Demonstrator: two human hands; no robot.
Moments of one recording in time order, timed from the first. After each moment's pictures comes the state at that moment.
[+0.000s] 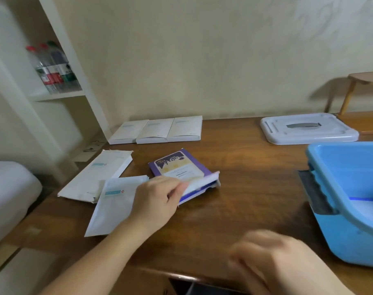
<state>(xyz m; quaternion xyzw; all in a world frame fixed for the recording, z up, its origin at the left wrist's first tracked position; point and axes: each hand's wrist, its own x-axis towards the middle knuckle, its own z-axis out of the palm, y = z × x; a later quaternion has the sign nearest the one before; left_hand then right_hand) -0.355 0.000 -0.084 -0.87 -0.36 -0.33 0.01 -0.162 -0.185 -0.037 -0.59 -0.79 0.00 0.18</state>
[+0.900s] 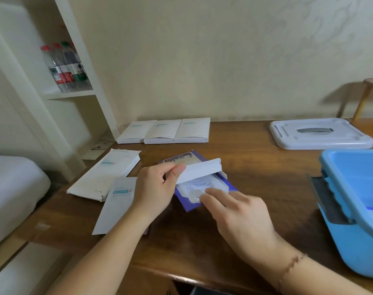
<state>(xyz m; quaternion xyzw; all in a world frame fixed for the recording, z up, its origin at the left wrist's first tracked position) -0.356 0.015 -0.065 -0.78 -0.46 -0.42 -0.11 -0.185 -0.101 -0.071 -0.54 -0.77 -0.20 0.29</state>
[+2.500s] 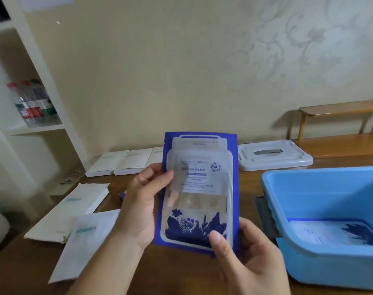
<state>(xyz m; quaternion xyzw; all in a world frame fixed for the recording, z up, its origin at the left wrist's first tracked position) -0.289 -0.044 0.008 -0.53 -0.22 -0.49 -0.65 -0.170 -0.181 -0.048 -0.49 -0.42 0.26 0.72</state>
